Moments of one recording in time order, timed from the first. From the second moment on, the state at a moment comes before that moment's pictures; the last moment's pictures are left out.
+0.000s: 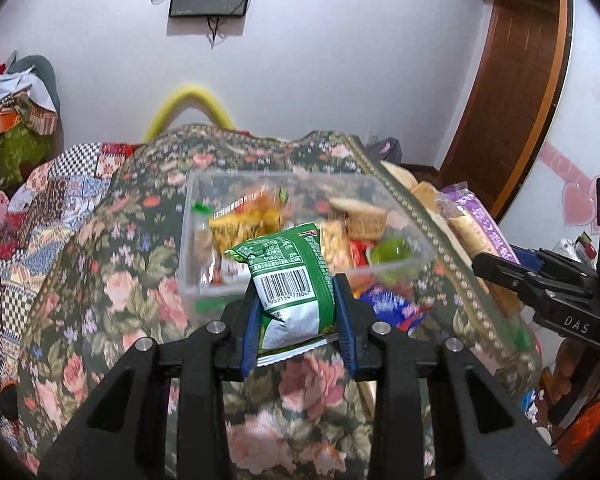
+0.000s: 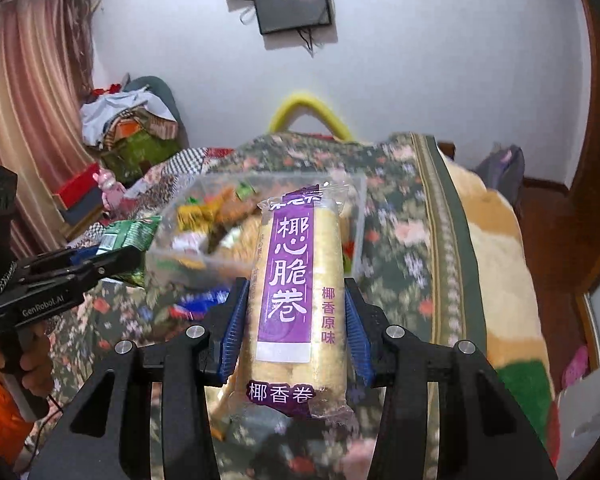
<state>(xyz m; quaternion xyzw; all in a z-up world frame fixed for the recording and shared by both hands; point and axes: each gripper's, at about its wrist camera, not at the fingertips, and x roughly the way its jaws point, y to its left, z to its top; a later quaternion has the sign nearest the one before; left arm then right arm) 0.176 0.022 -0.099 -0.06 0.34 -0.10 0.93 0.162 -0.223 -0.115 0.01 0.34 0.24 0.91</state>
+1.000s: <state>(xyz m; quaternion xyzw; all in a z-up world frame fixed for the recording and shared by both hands) 0.290 -0.007 -0.140 -0.05 0.39 -0.12 0.91 0.256 -0.181 -0.152 0.01 0.38 0.26 0.89</state>
